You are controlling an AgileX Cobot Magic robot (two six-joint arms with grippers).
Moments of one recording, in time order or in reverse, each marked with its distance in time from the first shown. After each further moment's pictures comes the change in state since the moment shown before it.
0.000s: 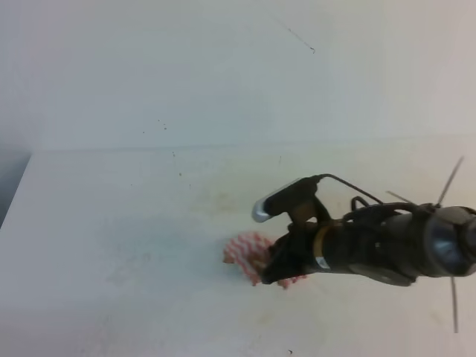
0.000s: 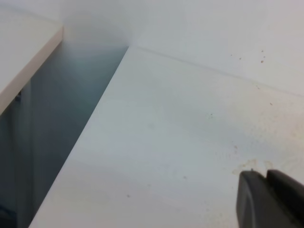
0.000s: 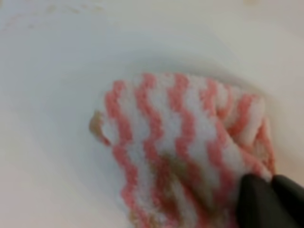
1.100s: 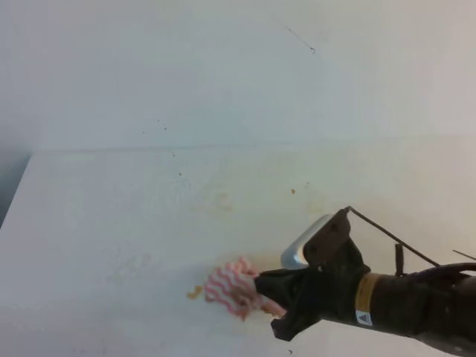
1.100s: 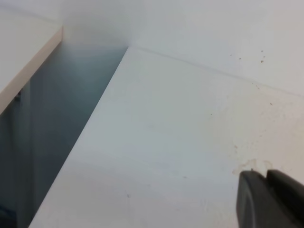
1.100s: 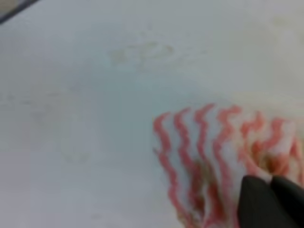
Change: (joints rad) left arm 0.000 0.000 0.010 0.000 -0.001 0.000; right arm 0.001 -0.164 0.421 0.162 -0.554 -0.209
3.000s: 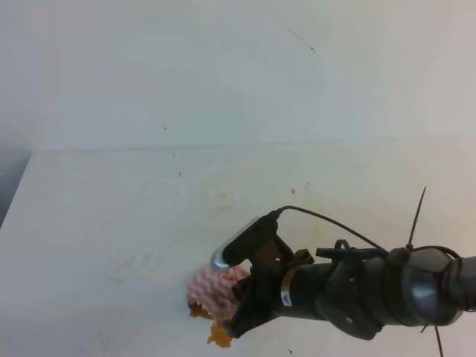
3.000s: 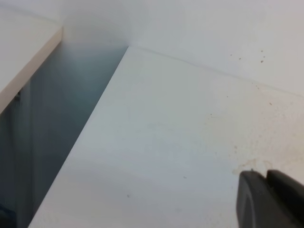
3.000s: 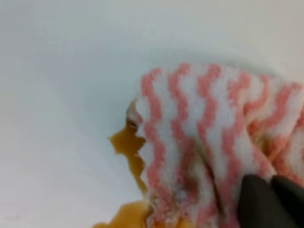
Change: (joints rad) left arm 0.000 0.000 -0.004 0.000 -0.001 0.000; right arm 0.178 0.124 -0.346 0.331 0.537 -0.289
